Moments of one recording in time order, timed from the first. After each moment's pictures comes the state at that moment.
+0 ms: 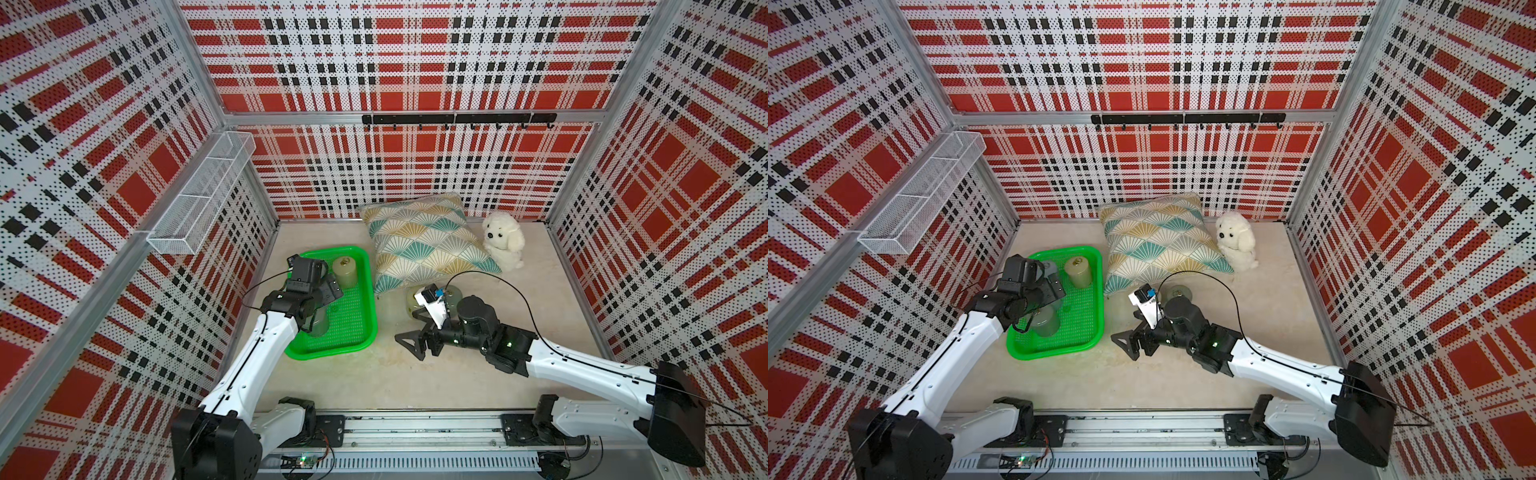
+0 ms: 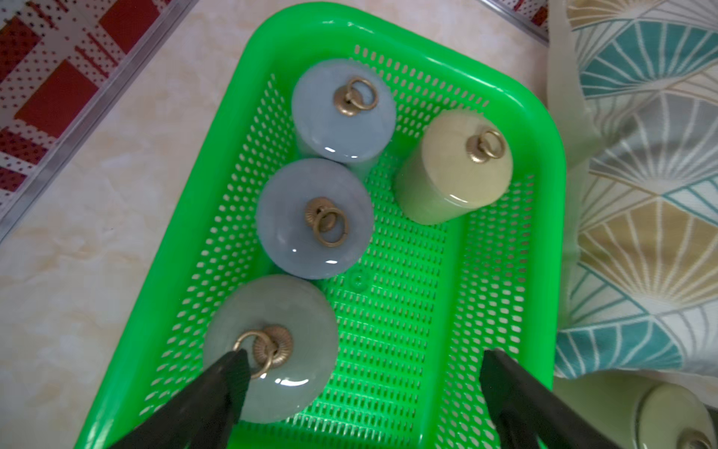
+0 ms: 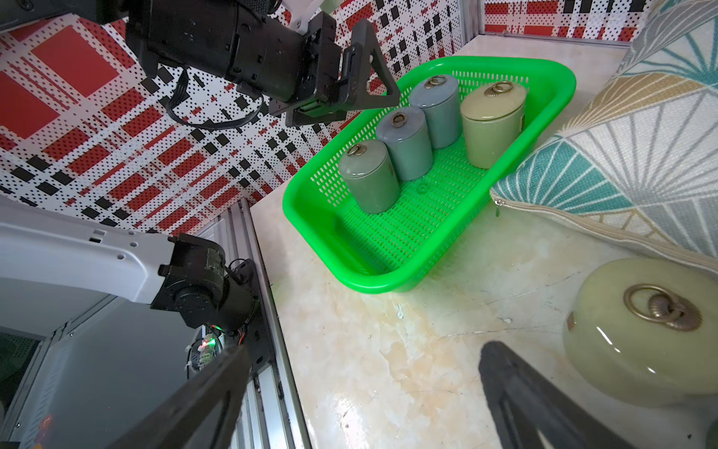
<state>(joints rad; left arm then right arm) -0.14 1.14 0.93 -0.72 -0.20 -0.58 0.98 1.17 0.74 0.08 -0.23 0.31</state>
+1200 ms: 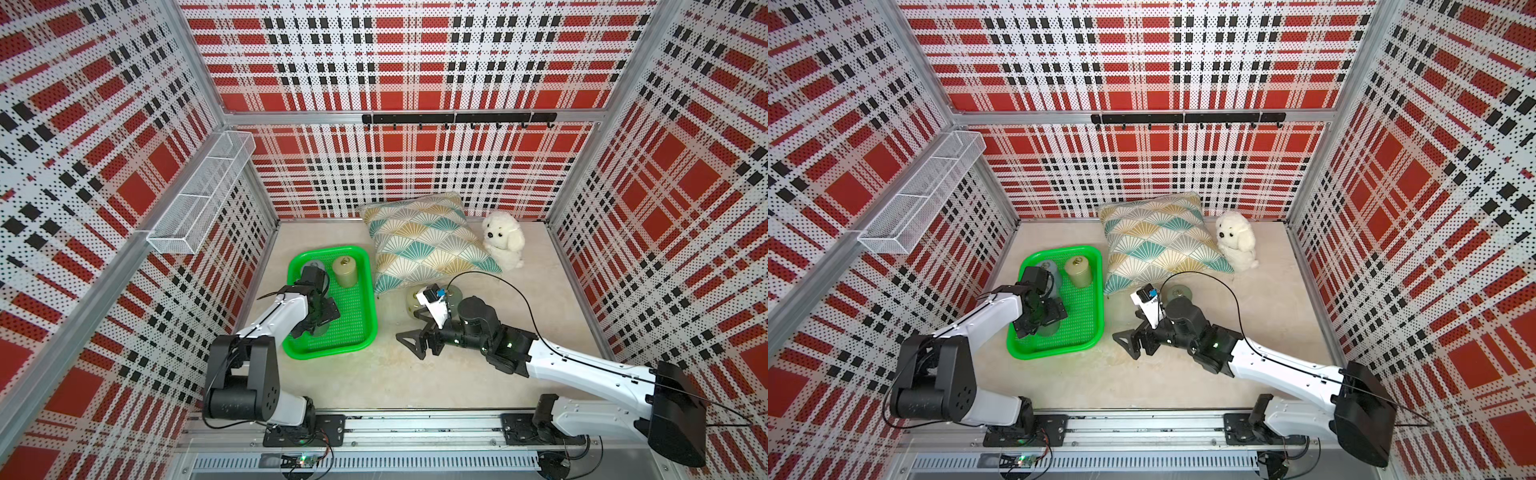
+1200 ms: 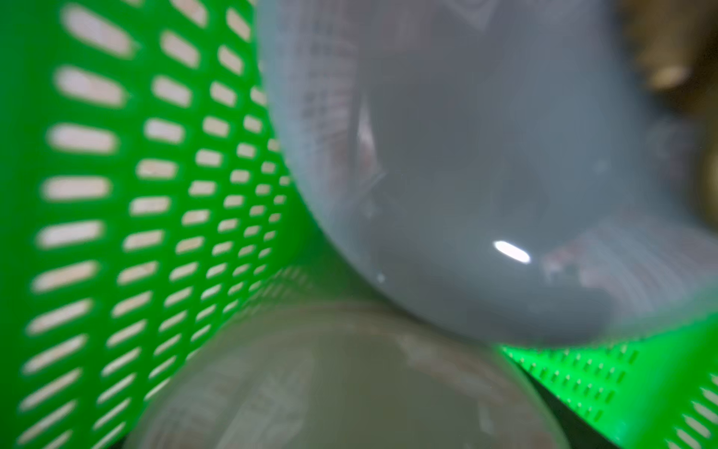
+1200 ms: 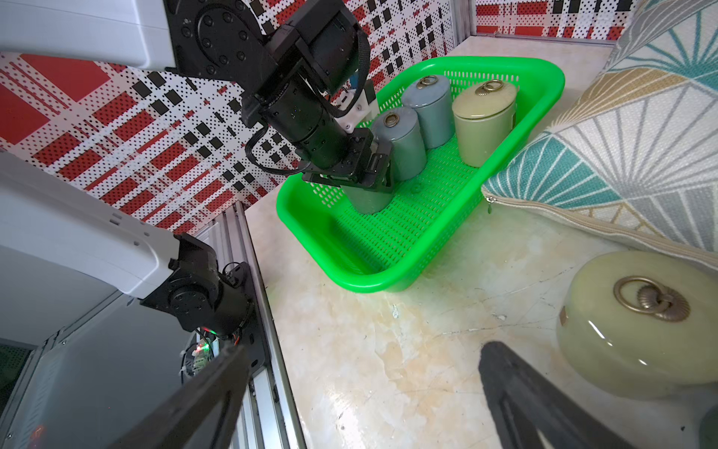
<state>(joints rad) -0.04 1.47 0.85 -0.71 -0.16 -0.54 0.98 1.17 0.72 0.10 -0.22 0.32</state>
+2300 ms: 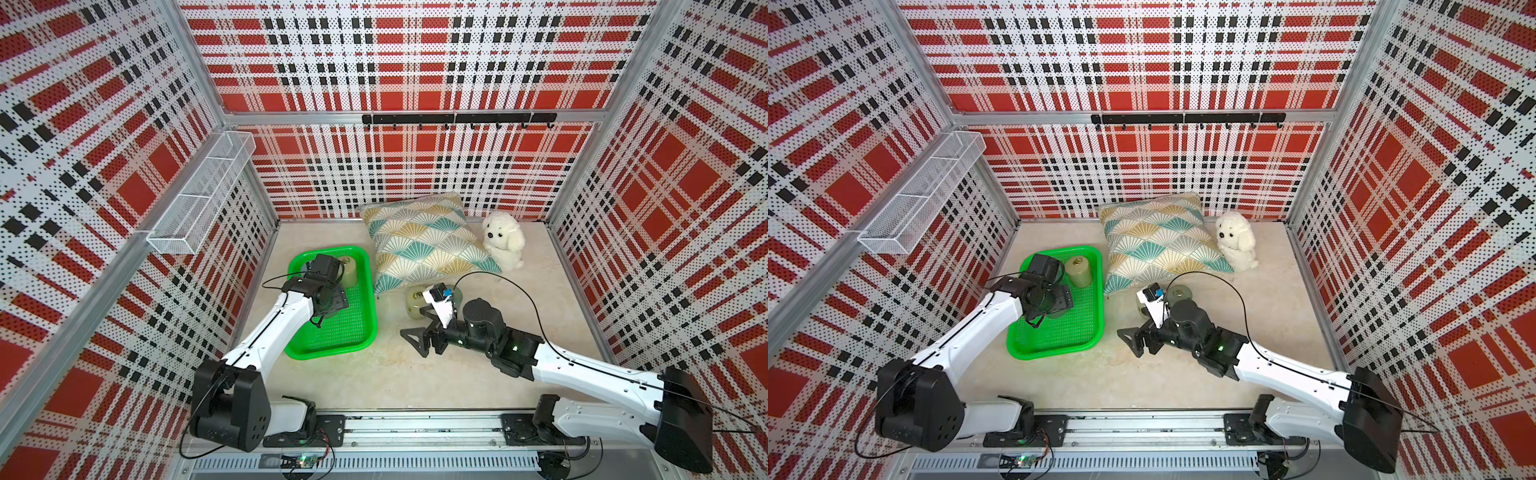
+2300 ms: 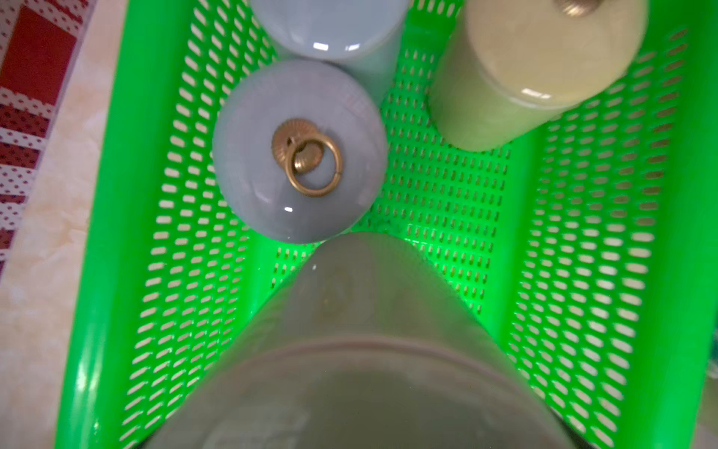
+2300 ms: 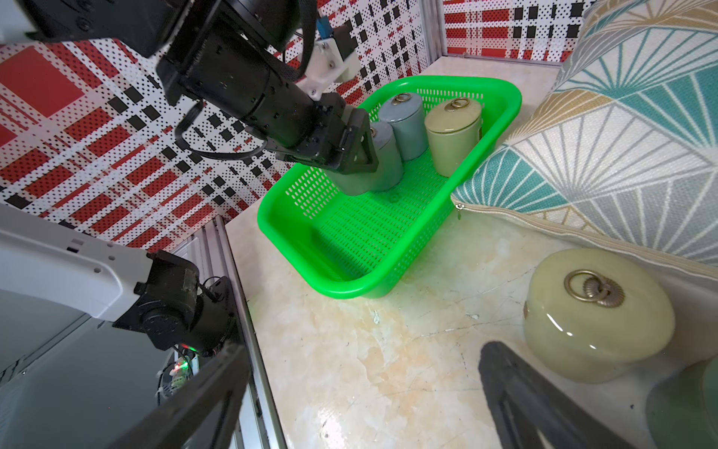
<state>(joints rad) -0.26 1.32 1.03 -0.85 -0.26 -0.54 0.98 1.12 0.69 0.09 -0.13 0.32</state>
